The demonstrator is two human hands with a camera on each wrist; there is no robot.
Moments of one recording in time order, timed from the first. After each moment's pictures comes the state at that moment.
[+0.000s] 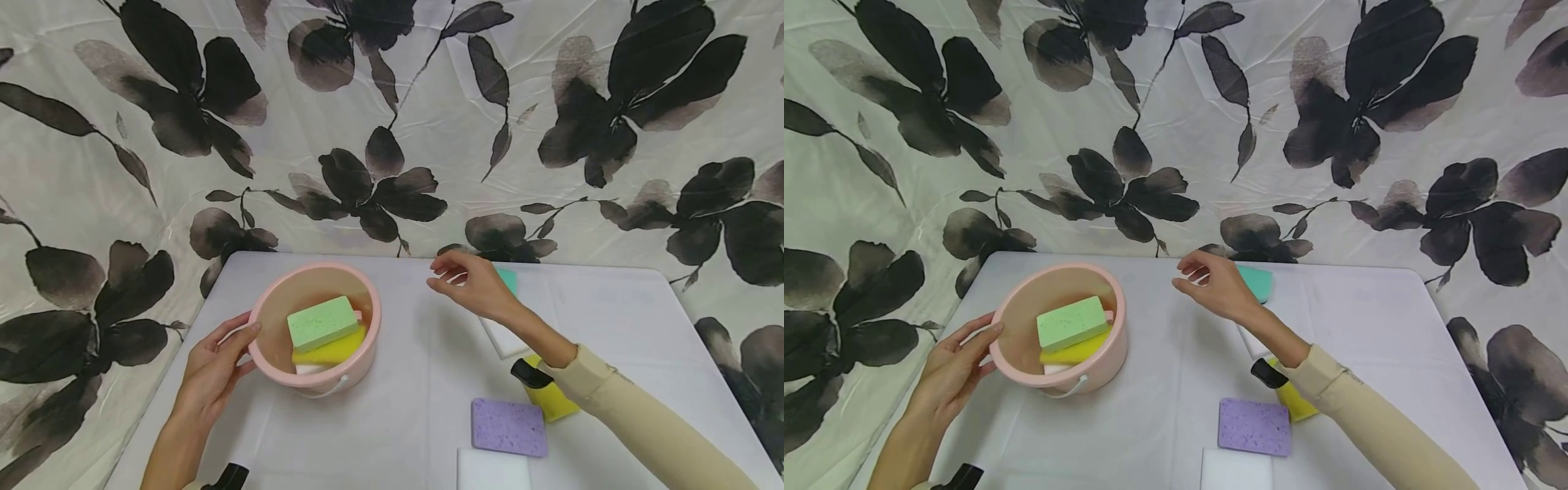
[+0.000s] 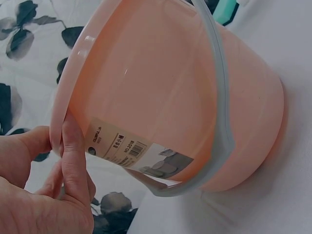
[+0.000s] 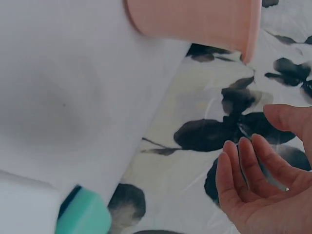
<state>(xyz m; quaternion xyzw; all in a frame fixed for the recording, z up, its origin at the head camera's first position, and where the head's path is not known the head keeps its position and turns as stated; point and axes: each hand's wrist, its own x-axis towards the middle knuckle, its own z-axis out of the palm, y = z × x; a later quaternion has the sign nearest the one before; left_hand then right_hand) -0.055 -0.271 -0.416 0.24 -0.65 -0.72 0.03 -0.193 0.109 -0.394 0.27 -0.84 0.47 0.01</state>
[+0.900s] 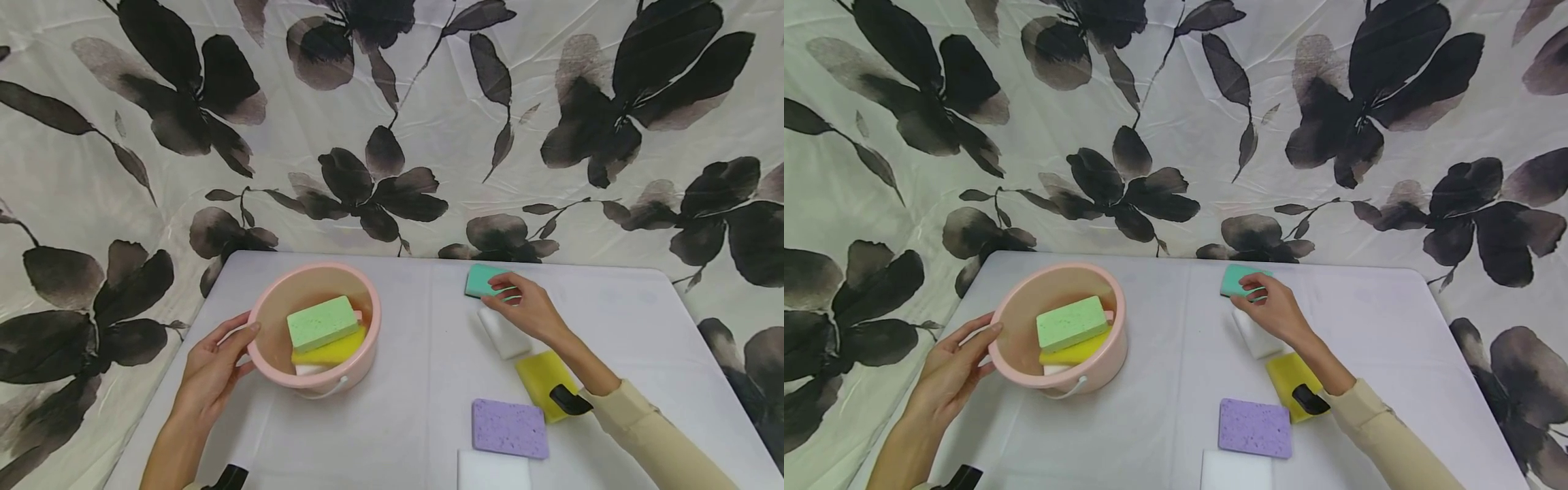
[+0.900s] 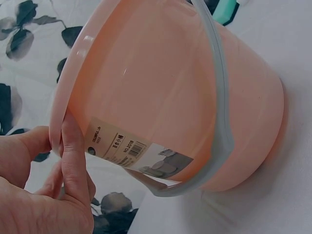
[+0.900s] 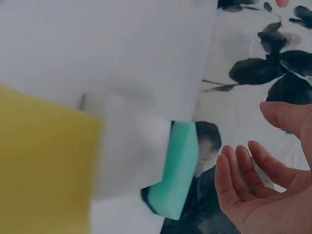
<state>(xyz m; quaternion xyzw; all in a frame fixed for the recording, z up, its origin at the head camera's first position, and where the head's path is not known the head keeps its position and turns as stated) -0.055 -0.271 -0.417 0.24 -0.65 -0.72 0.03 -0.192 0.188 -0.450 0.16 -0.88 0.45 -0.01</state>
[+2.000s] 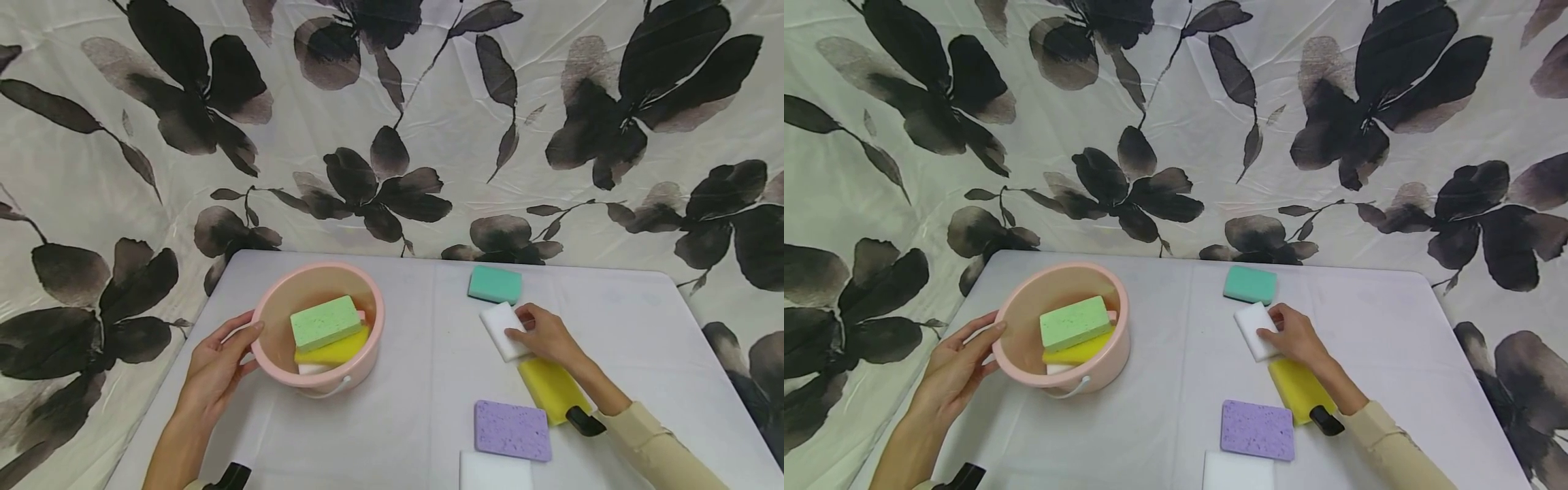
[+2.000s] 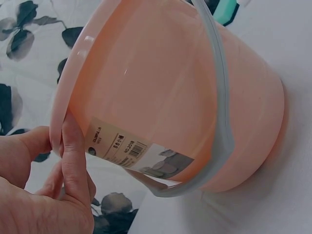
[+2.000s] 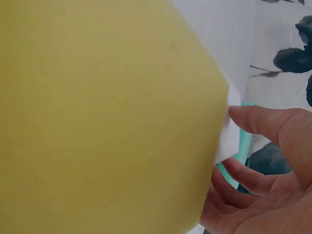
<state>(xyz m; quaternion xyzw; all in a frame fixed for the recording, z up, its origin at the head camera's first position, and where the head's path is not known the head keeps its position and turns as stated) -0.056 -0.271 -0.415 0.25 -0.65 -0.72 0.02 -0.178 0.217 -0.490 0.09 -0.93 0.34 -0.09</state>
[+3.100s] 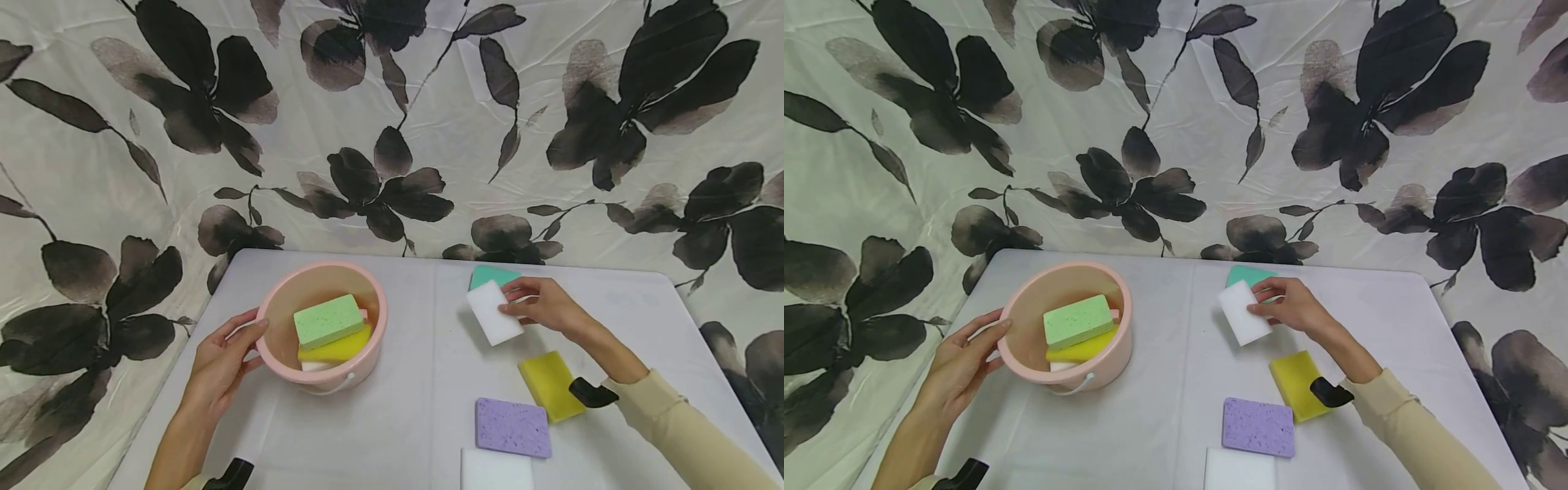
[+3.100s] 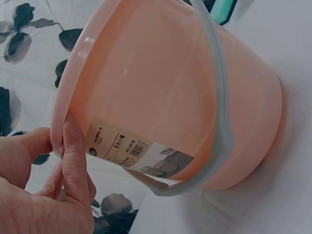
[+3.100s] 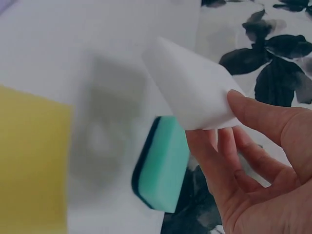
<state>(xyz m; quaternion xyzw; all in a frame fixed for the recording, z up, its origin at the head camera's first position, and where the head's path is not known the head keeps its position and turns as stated) -0.057 -0.272 -0.413 0.27 -0.66 -0.70 0.01 -0.197 0.210 -0.429 0.10 -0.85 0.48 -0.19</state>
